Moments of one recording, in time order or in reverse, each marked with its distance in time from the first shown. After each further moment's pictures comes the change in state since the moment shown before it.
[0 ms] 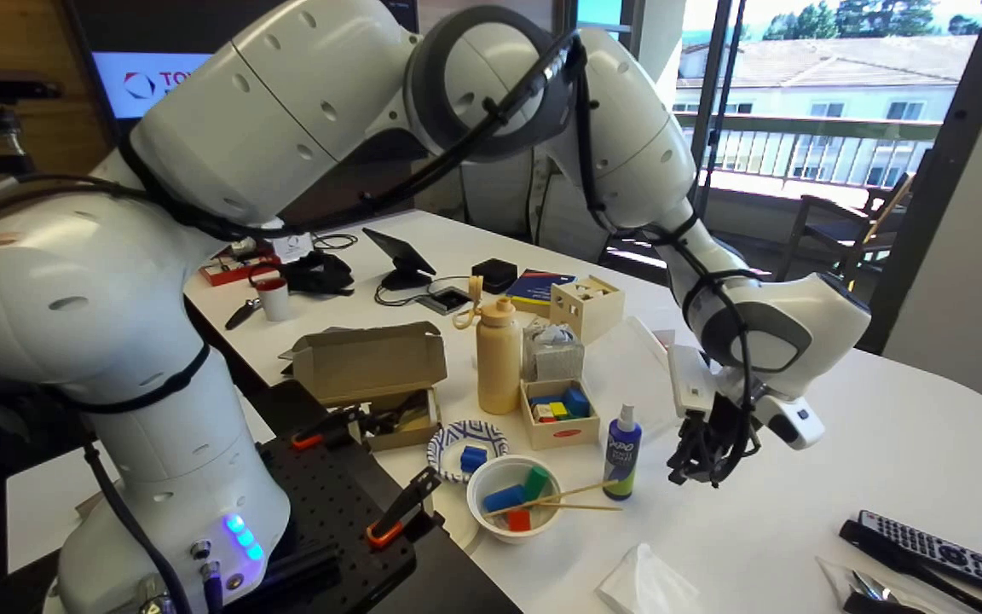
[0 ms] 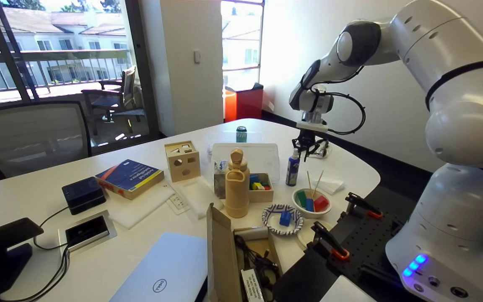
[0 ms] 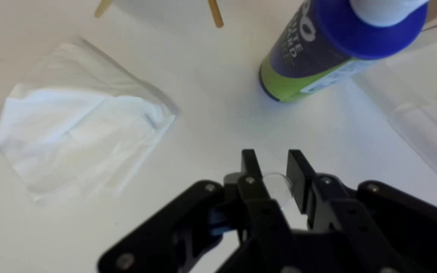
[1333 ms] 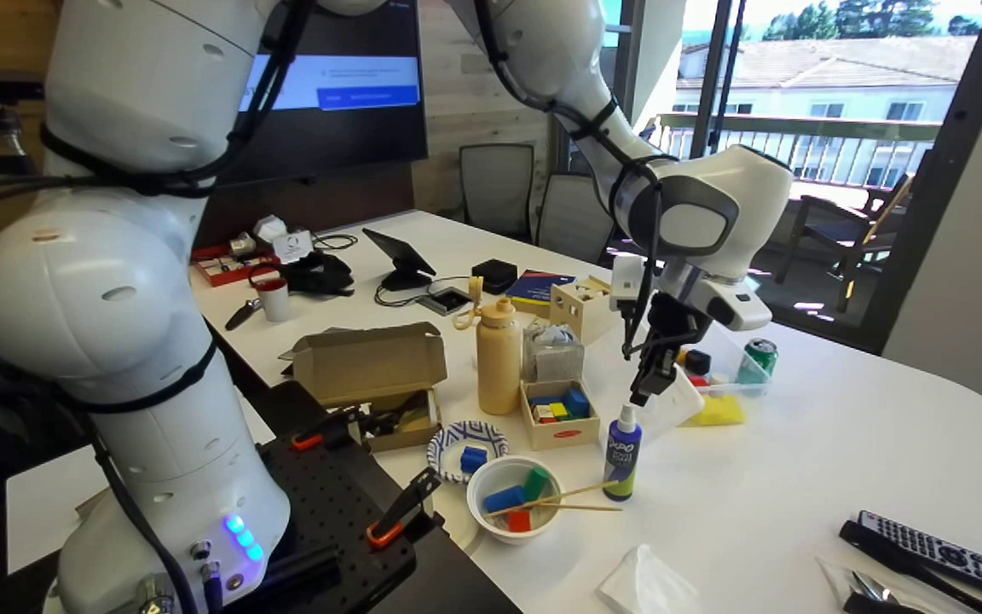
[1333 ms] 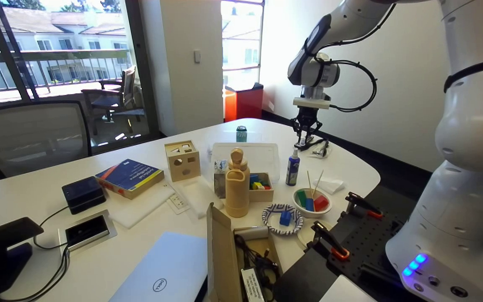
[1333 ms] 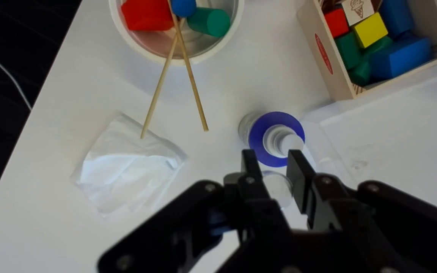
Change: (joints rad) arm 0.188 -0.463 -0.072 -0.462 -0.076 0.108 0.171
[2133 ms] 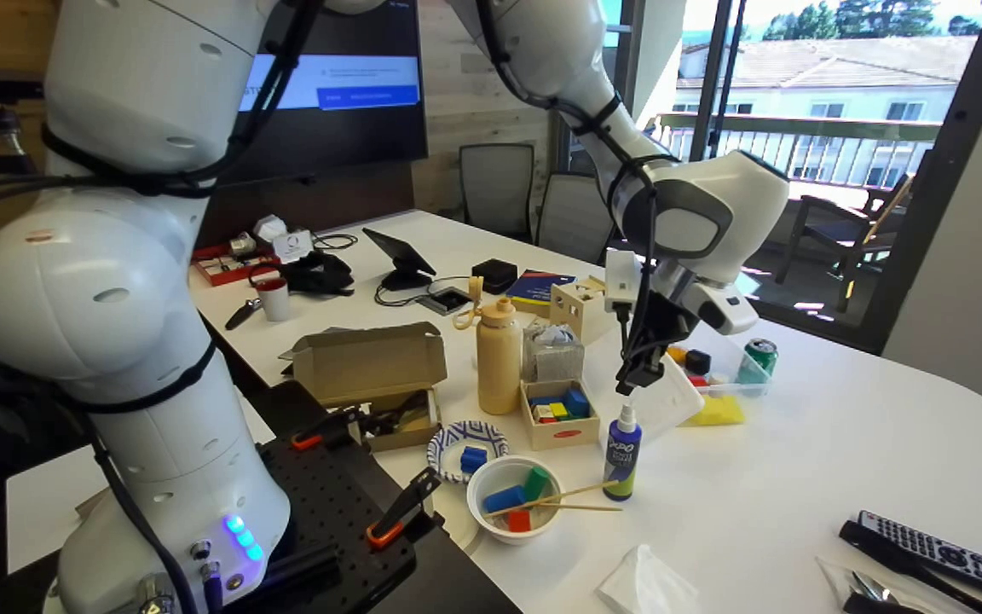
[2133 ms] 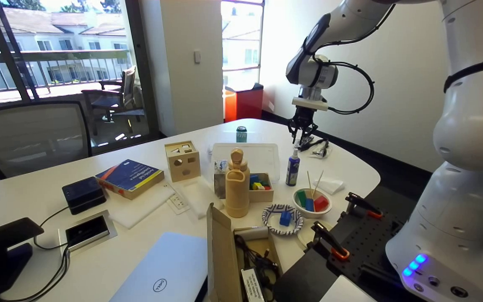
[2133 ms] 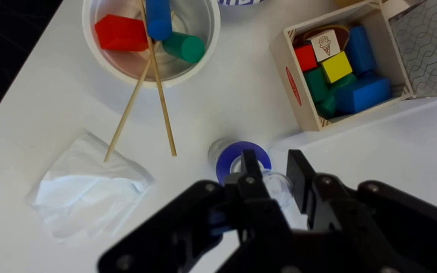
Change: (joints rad) arm -0.031 -0.001 0.049 0.000 0.086 -0.032 -0.113
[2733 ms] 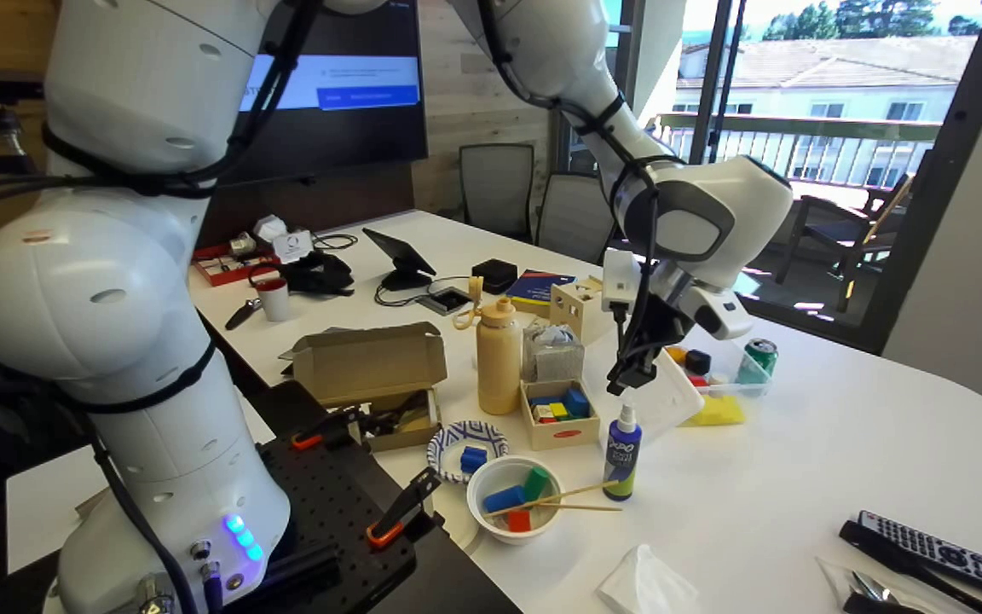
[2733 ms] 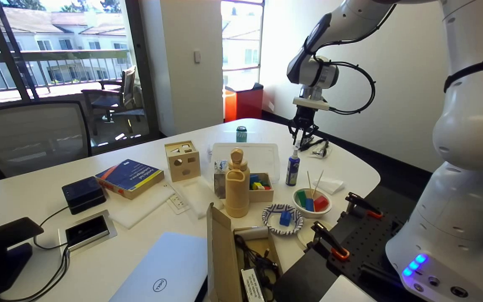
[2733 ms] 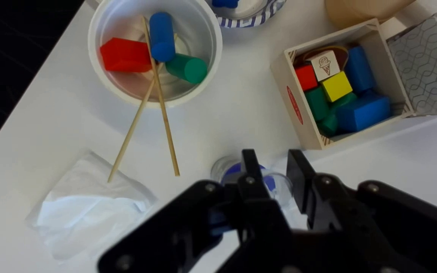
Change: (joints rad) arm -0.011 0.002 0.005 0.003 0.012 -0.054 -0.006
